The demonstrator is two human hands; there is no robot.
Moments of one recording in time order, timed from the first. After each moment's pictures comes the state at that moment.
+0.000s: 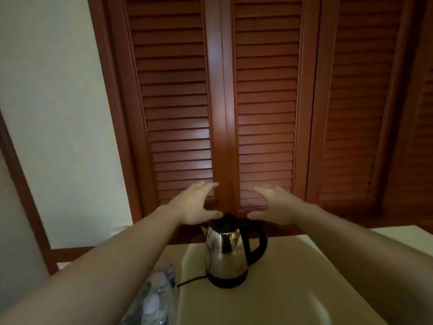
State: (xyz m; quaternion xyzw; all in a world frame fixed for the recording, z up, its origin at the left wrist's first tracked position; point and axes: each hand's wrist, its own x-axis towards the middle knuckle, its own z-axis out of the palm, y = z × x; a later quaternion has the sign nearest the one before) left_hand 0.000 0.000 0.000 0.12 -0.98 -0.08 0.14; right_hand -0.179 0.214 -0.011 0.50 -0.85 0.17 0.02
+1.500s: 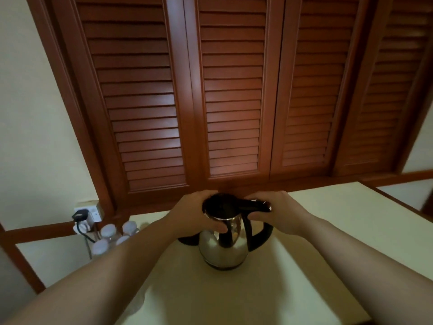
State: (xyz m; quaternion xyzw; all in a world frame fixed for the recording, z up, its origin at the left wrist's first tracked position) left_hand -0.002 0.096 -0.085 0.07 -0.95 -0.27 0.14; right_hand -0.157 0.329 -0.093 0.49 -0.82 0.31 0.00
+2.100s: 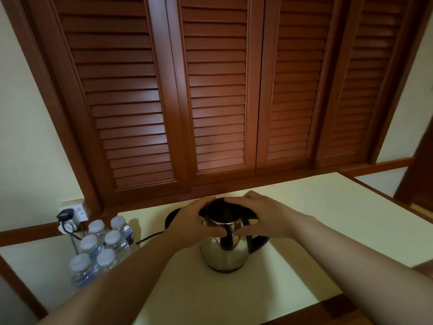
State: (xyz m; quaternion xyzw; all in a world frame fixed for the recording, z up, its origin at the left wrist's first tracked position) left_hand 0.004 0.131 -0.132 0.08 -0.91 -0.36 0.15; right_hand -0.122 0.353 -0.094 0.53 -0.83 0.17 -0.04
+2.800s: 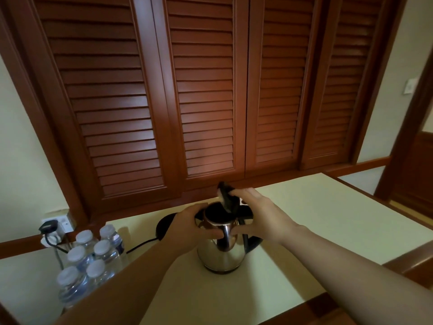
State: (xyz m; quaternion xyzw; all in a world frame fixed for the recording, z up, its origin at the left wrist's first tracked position) left_hand -0.007 0.135 -0.143 0.07 -0.90 -0.40 0.18; right_hand -0.115 0.360 -0.108 0.49 -0.82 0.29 0.08
